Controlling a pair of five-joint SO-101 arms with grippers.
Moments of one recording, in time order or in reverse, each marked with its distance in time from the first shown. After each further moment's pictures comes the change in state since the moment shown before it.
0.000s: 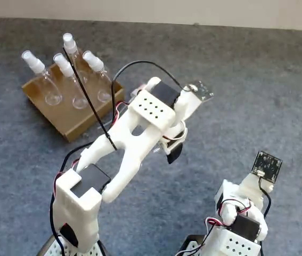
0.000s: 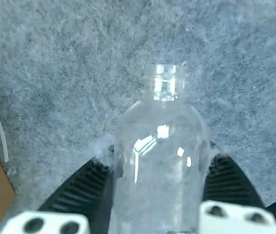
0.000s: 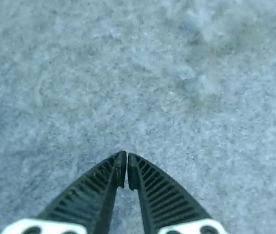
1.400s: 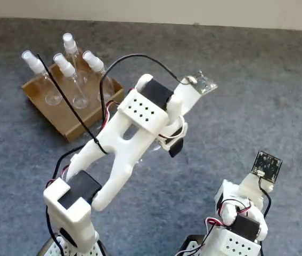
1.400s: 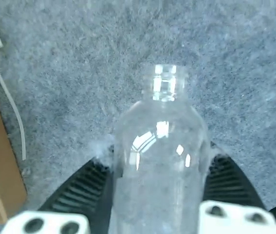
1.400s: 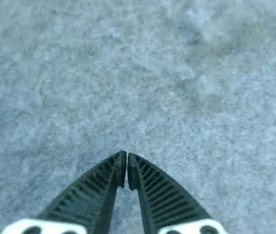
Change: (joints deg) left arm -0.3 -7.0 0.0 0.0 -0.1; right arm 0.0 0.0 0.0 0.0 0.0
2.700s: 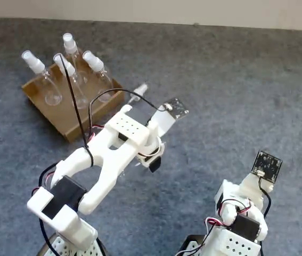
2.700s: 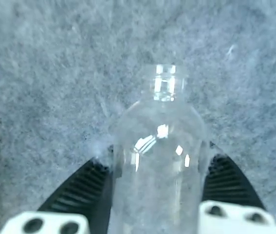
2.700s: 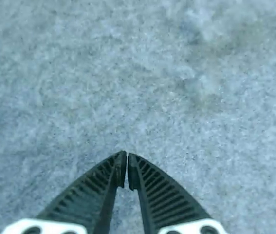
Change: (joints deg) left arm -5.8 -7.4 40.7 -30.8 -6.2; right arm 0.0 0.0 0.0 0.0 0.0
